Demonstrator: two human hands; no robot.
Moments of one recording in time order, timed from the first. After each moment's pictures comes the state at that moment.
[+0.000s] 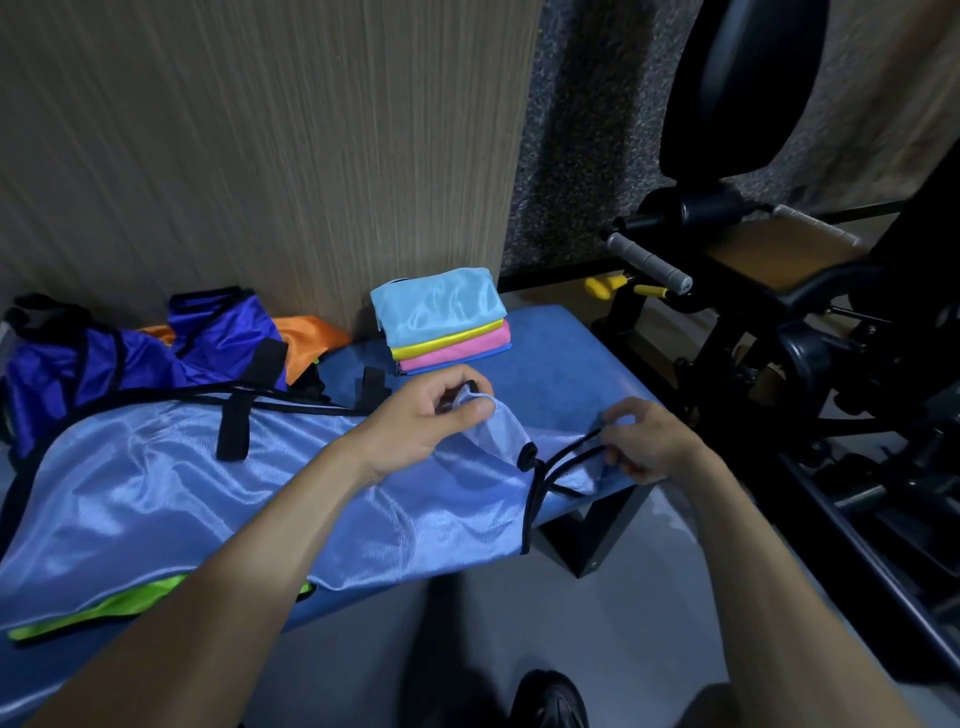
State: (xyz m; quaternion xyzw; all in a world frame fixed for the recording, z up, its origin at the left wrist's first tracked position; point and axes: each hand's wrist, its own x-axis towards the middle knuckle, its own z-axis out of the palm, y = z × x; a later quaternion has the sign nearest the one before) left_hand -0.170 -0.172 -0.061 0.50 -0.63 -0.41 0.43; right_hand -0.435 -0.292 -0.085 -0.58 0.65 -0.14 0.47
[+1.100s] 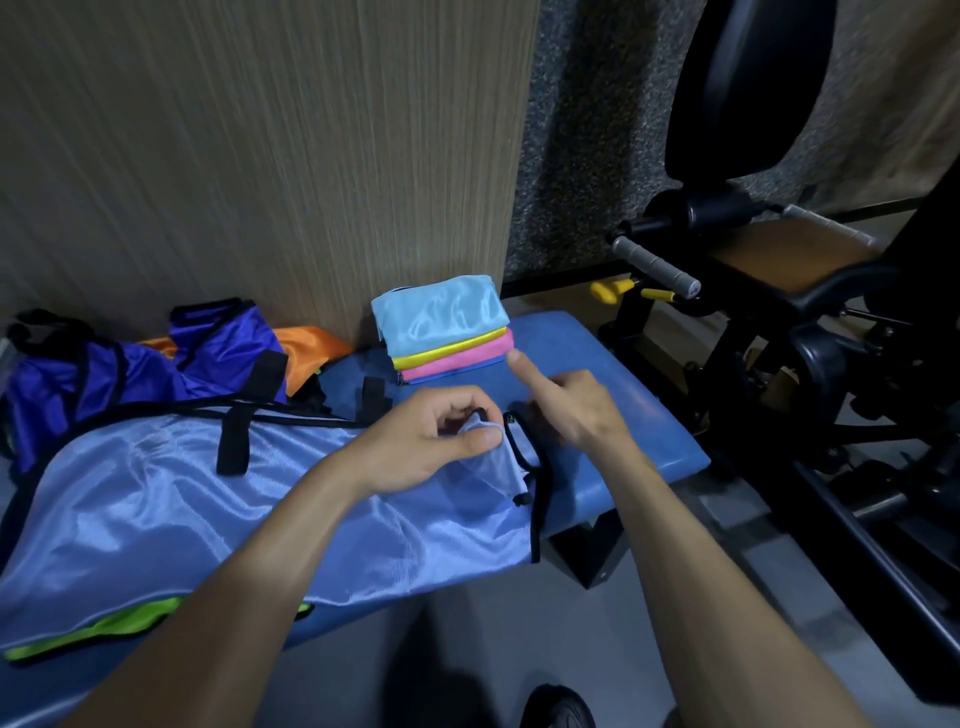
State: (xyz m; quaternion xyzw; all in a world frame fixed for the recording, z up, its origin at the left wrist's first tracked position) left_hand -0.170 -0.170 -0.052 0.49 -0.68 -0.39 0.38; right_hand -0.351 -0.282 -0.064 -0.69 0.59 -0.20 0.37
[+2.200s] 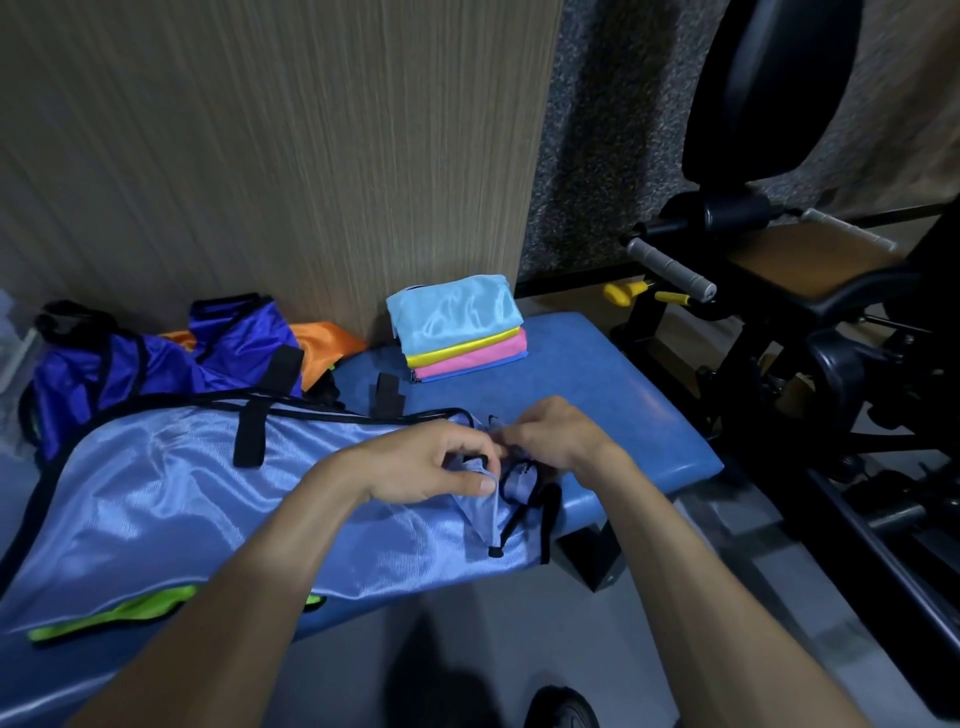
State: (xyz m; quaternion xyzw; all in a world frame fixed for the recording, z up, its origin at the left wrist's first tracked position) left_hand -0.149 -0.174 -0.079 0.51 -0.72 -0.43 0.20; right_hand -0.331 -0.267 -0.076 -0.72 0.53 -0.08 0.44
